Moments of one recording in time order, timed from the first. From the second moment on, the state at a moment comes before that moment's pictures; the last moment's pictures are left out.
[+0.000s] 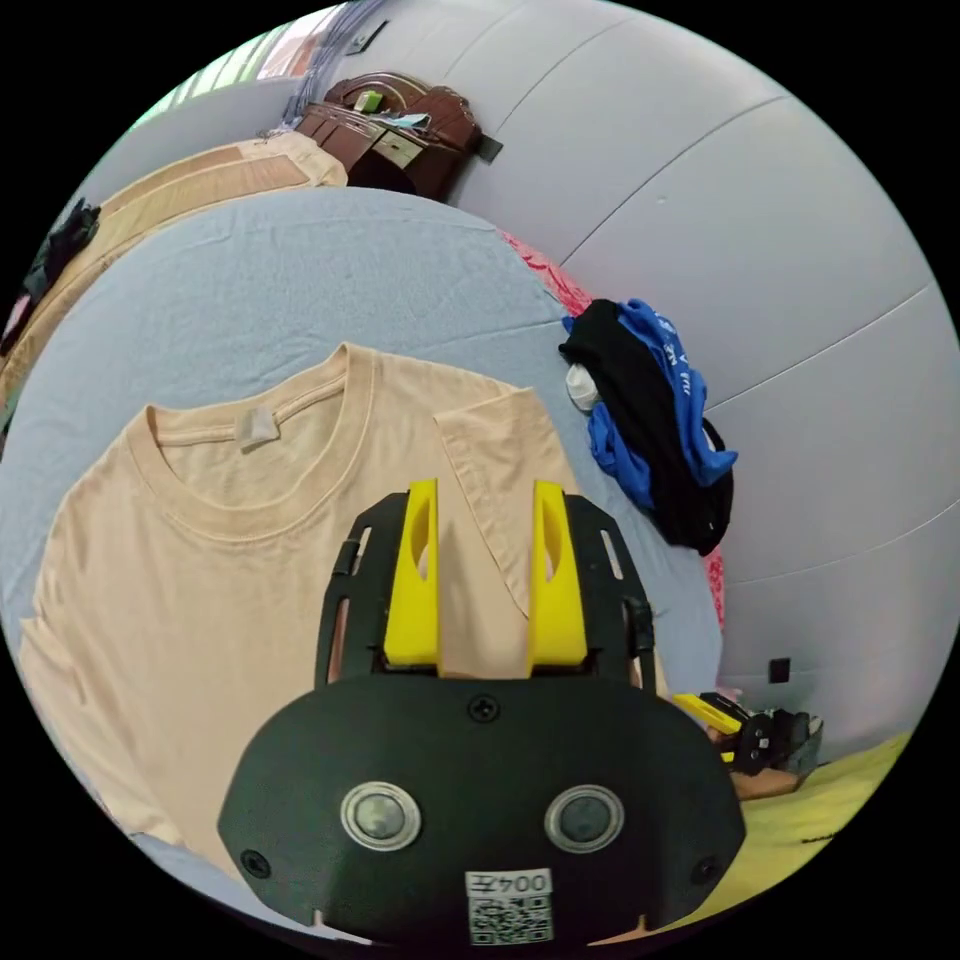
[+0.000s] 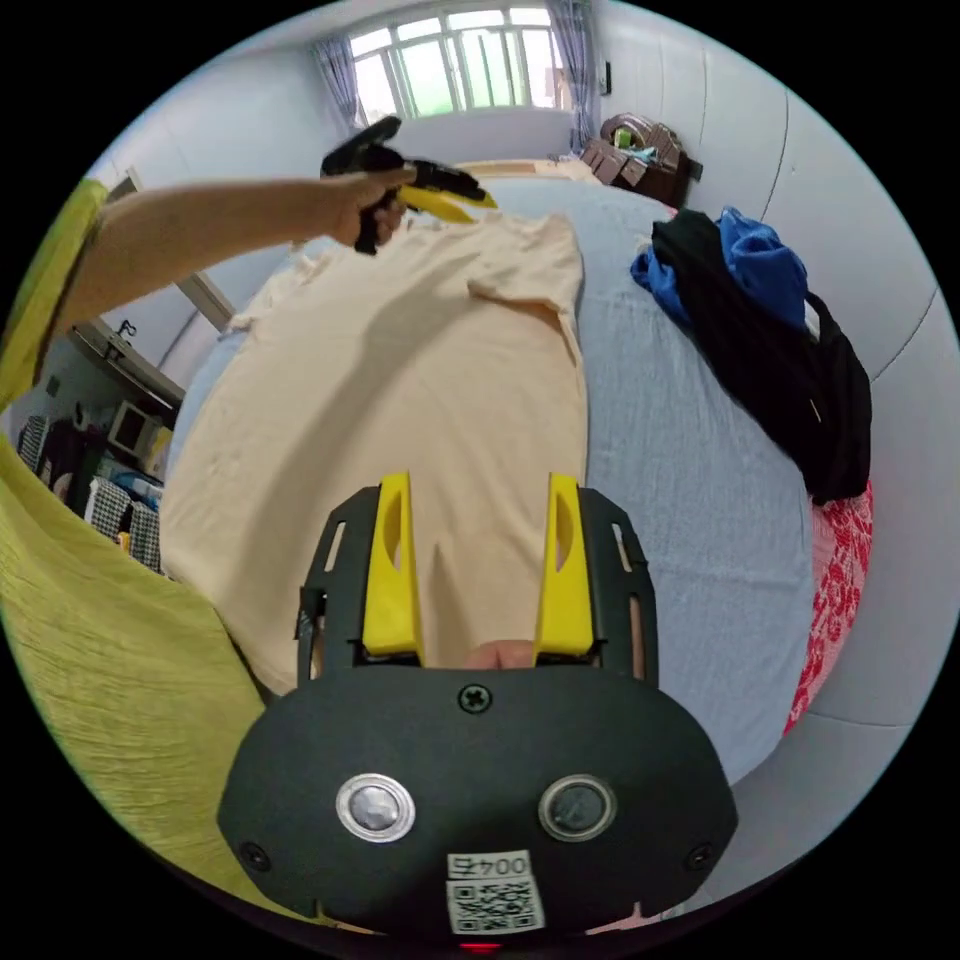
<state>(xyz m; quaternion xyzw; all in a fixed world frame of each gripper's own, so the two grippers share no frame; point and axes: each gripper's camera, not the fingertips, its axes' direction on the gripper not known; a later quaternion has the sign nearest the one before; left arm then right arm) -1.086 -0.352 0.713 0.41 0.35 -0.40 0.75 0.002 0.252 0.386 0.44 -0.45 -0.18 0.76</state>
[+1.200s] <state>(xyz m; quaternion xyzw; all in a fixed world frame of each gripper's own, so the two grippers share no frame) -1.214 -0.421 0.809 0.44 0.33 -0.25 0.80 -0.061 0.117 0.265 0.54 -0.28 -0.28 0.74</state>
